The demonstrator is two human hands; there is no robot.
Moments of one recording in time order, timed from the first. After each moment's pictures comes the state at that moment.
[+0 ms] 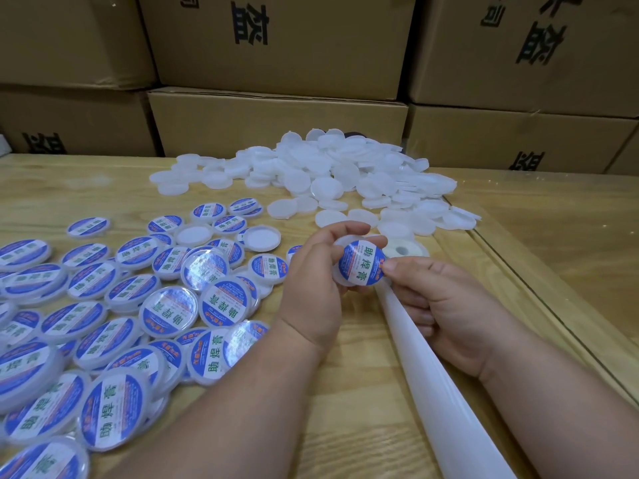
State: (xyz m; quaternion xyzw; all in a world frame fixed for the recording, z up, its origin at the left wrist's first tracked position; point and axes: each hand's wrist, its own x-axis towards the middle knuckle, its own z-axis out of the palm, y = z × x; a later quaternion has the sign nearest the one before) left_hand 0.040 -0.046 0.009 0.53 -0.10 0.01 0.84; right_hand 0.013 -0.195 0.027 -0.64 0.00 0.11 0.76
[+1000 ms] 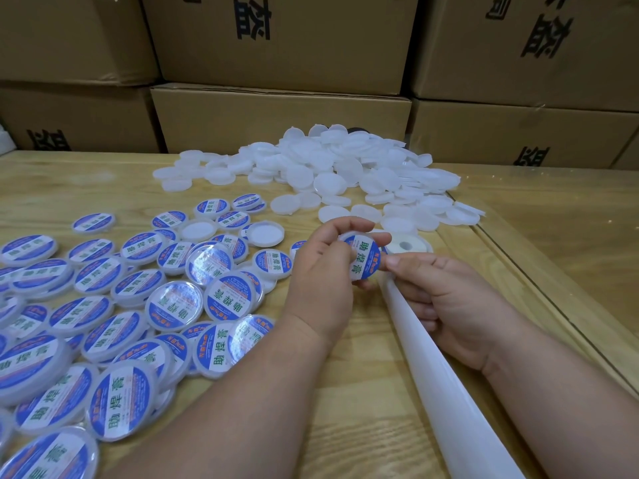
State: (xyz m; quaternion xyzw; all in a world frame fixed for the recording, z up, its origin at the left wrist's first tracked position) left_hand 0.034 -0.048 0.013 0.58 -0.09 0.06 0.81; right_hand 0.014 -0.194 0.026 -0.64 -0.01 0.11 0.76
